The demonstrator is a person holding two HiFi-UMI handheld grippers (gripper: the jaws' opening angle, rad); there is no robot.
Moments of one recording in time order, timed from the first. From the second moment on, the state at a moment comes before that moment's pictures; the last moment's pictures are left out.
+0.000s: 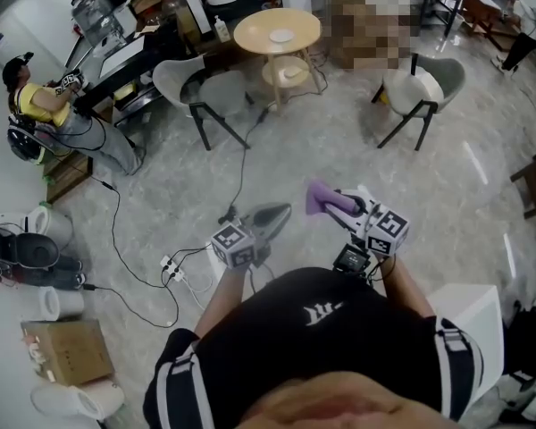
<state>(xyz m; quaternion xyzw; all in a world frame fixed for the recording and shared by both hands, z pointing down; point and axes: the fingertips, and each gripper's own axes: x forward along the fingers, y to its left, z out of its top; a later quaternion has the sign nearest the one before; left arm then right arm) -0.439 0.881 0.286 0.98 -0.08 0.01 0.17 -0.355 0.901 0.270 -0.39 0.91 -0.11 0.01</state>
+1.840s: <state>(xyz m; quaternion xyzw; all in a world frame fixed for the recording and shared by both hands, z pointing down) -0.372 0.723 0.312 0.98 -0.13 0.03 0.18 -0.238 0.765 0.297 -0.45 0.88 -0.12 -0.01</state>
